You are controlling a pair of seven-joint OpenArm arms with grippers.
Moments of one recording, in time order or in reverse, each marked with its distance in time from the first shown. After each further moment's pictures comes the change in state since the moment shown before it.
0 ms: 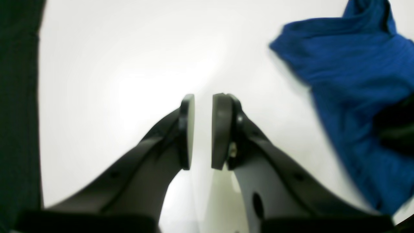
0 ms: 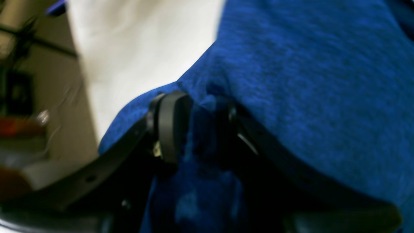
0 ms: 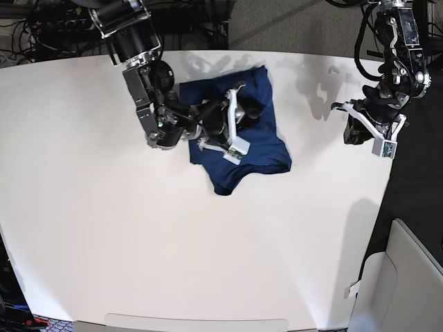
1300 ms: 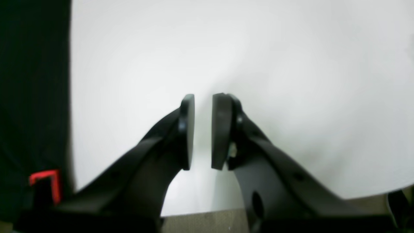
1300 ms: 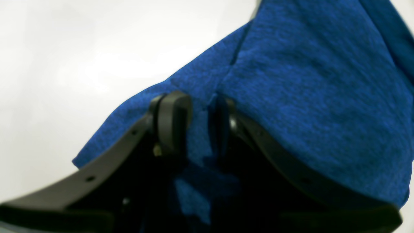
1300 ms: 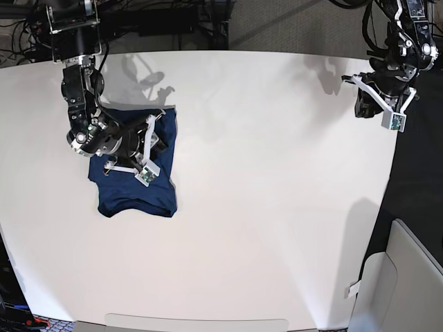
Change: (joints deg) left arm 10.7 0.1 -5.6 6.6 0.0 0.0 0.2; right arm -2.3 13.2 12.5 9.1 -16.2 -0.2 3.7
